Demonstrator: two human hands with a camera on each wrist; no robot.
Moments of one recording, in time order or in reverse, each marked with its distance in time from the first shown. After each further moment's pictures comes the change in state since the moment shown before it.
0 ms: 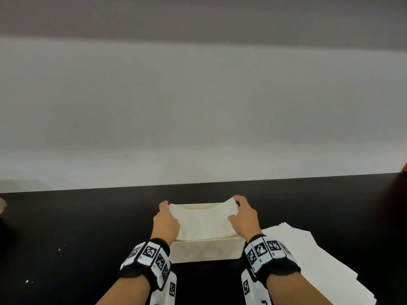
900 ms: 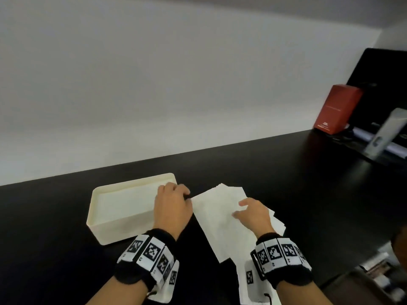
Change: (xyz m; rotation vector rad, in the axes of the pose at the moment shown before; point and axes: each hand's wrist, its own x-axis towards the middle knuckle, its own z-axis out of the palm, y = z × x) left_hand -0.096 0.068 0.113 0.409 0.001 0.611; right_hand -0.080 0.113 -0.115 -0.247 0.152 0.411
